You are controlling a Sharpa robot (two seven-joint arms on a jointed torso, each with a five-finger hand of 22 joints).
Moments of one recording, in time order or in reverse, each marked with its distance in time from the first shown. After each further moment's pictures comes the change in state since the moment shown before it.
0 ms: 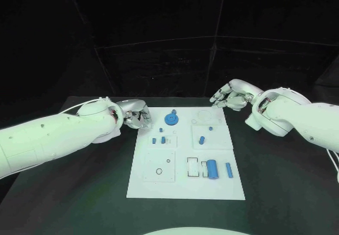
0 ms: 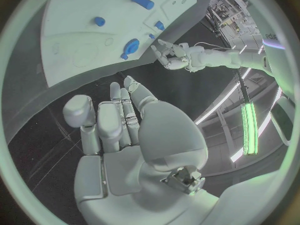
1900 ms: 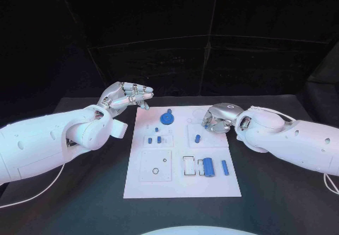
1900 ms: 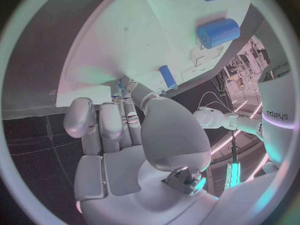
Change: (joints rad) left arm -0.008 -0.088 -0.004 0.155 1.209 -0.085 0.495; left_hand -0.016 0.036 -0.055 0.002 0.000 0.020 0.010 0.013 -0.027 0.020 0.010 0.003 -0.023 -0.316 0.023 -0.624 -0.718 0.054 -0.295 0.017 -0.573 -0.516; right arm -0.123 0.056 0.006 0.013 -0.549 0.033 -0.111; right_hand 0.013 -0.032 0.246 0.003 -0.094 0.099 -0.005 -0.040 0.008 0.161 0.001 -0.141 -0.263 0.000 0.007 0.031 0.038 0.000 0.056 -0.002 0.051 0.101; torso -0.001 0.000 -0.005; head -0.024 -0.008
